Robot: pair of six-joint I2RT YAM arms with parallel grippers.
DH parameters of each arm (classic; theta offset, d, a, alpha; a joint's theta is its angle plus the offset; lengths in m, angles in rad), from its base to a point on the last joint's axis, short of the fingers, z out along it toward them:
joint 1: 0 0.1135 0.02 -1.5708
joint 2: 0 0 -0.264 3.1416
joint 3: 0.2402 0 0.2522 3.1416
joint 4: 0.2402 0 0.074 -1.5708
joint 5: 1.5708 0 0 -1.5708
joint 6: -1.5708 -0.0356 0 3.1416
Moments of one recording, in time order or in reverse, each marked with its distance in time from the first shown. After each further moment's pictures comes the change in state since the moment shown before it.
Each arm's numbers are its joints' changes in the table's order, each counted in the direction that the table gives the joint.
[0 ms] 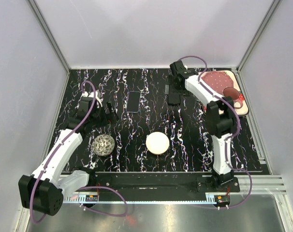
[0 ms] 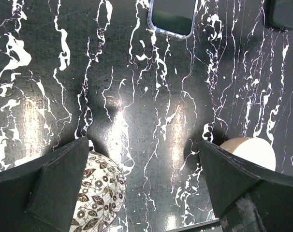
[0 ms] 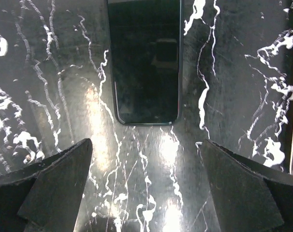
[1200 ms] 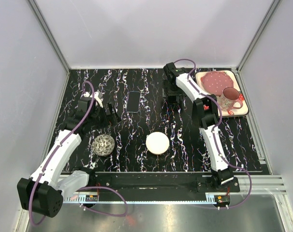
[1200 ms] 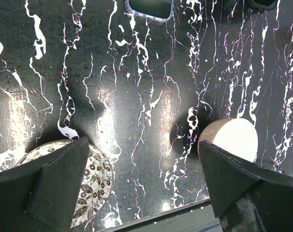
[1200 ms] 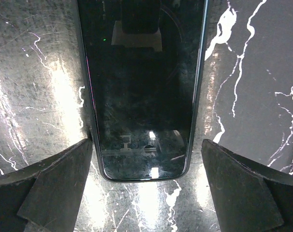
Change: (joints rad) left arm 0.000 -0.012 0.025 0.055 0.104 -0.002; right arm -0.001 0.452 0.525 0.293 0.047 0.060
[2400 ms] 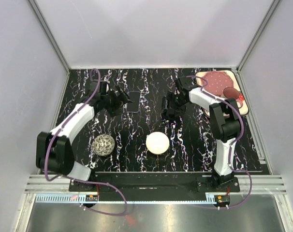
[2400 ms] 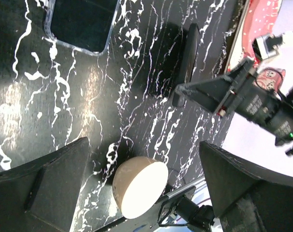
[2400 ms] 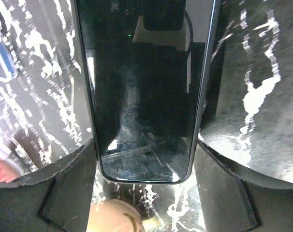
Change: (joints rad) left arm 0.005 0.419 0.196 -0.232 0.202 0.409; right arm -0.024 -0.515 -0.881 -0.453 -0.476 -0.158
